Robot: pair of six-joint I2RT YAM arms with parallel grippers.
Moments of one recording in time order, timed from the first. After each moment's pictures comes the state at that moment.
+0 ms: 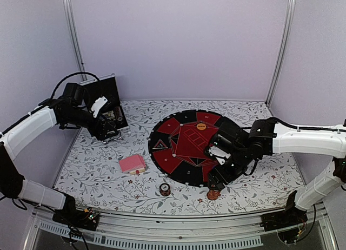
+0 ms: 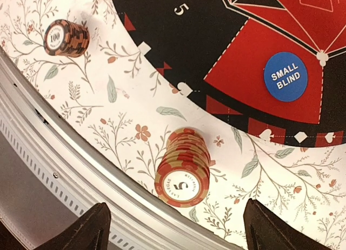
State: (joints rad) left arm -0.20 1.28 1.08 -0.70 0.46 0.45; right arm 1.05 1.45 1.11 -0.94 -0.06 0.44
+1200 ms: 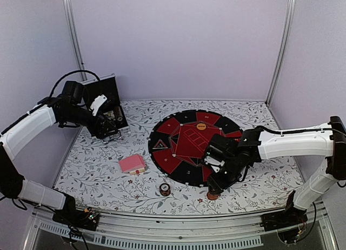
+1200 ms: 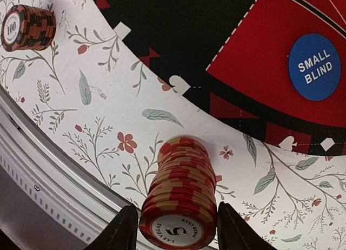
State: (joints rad) left arm -0.20 1.28 1.11 -0.72 0.46 0.45; right arm 1.07 1.55 1.03 -0.84 -0.09 0.46
